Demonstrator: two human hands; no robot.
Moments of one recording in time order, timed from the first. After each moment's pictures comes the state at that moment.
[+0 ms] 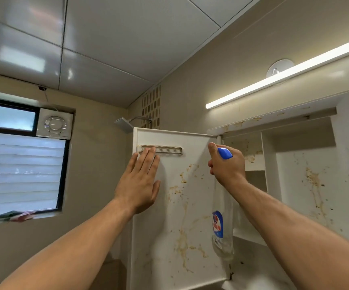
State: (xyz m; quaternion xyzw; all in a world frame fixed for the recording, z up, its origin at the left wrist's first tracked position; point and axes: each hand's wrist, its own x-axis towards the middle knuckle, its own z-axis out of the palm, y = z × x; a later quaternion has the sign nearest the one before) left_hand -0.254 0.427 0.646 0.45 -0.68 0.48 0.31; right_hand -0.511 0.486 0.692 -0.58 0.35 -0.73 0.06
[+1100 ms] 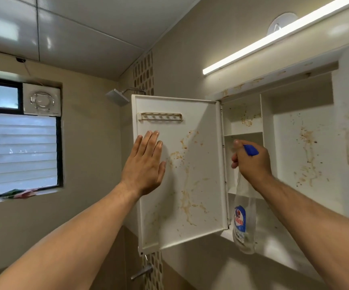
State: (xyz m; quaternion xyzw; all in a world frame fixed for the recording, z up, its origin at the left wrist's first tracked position) left_hand -0.259 0.445 0.606 0.43 -0.71 0.47 0.31; right_hand -0.556 0.507 0.605 -0.51 0.41 -0.75 0.11
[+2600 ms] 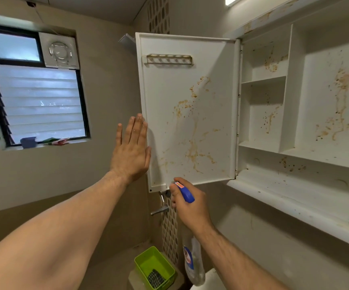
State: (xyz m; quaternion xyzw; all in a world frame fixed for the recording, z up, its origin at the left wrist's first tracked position) left_hand -0.211 0.456 0.497 0.54 -0.67 0.42 0.29; right_hand -0.410 0.520 0.378 -0.60 0.39 -0.62 0.31
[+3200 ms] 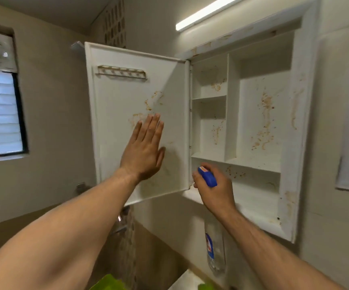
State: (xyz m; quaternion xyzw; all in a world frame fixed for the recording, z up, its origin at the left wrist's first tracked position) left_hand -0.358 0.444 0.533 0.39 -0.76 0.39 0.35; right_hand -0.559 0.559 0.452 -0.56 0.49 -0.66 0.11
